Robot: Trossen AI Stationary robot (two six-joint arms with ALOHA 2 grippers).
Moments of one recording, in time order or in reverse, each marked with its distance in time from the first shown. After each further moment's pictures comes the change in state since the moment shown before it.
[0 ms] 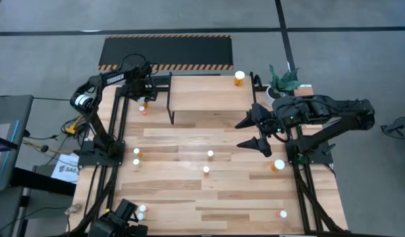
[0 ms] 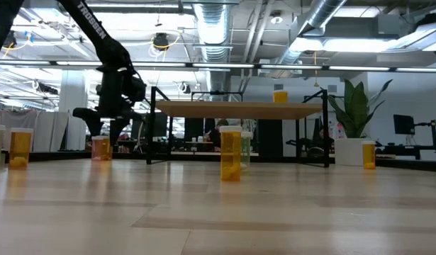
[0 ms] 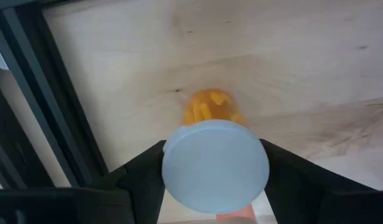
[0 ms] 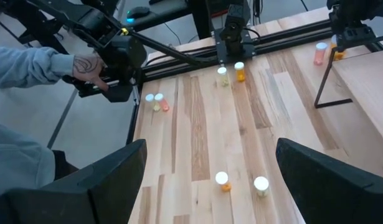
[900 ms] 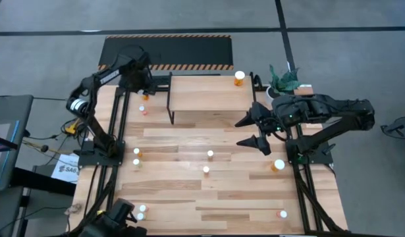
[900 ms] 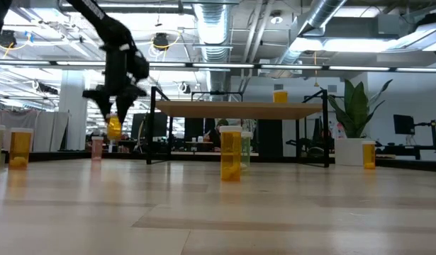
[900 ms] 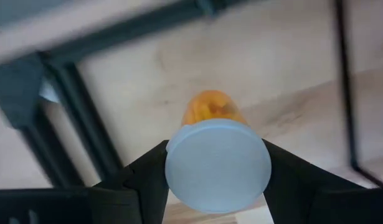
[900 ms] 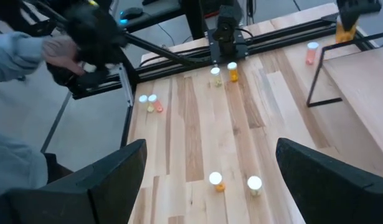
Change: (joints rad) left arm -0.024 -0.093 0.188 -0.161 0.020 0.101; right arm -0.026 -0.001 0.000 -0.007 0.000 -0.006
